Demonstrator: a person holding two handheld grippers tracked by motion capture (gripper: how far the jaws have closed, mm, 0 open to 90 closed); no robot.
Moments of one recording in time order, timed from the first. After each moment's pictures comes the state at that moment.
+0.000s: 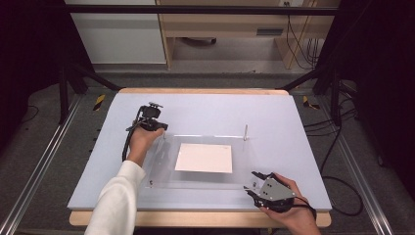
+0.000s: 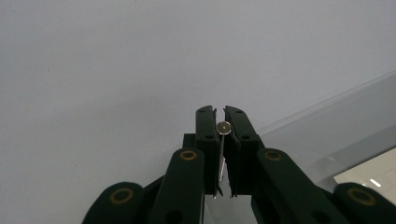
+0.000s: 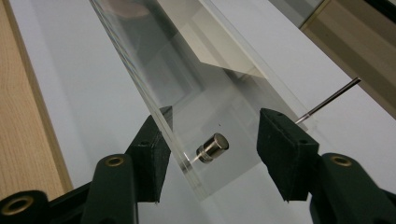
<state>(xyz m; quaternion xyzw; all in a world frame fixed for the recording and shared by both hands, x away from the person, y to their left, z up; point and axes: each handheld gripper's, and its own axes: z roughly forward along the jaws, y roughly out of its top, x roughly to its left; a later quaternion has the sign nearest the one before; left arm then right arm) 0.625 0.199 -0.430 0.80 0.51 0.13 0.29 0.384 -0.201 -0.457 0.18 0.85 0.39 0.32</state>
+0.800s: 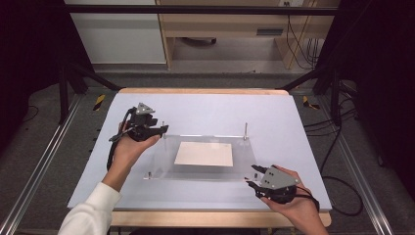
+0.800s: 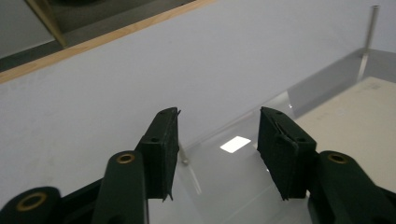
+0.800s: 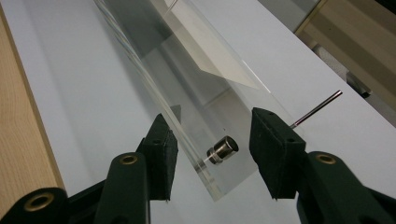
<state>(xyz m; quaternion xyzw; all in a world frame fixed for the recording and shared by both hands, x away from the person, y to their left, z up) 0.536 0.201 -0.363 0.81 0.40 0.21 0.38 0.396 -0.199 -0.421 0.19 0.85 0.39 0.29</state>
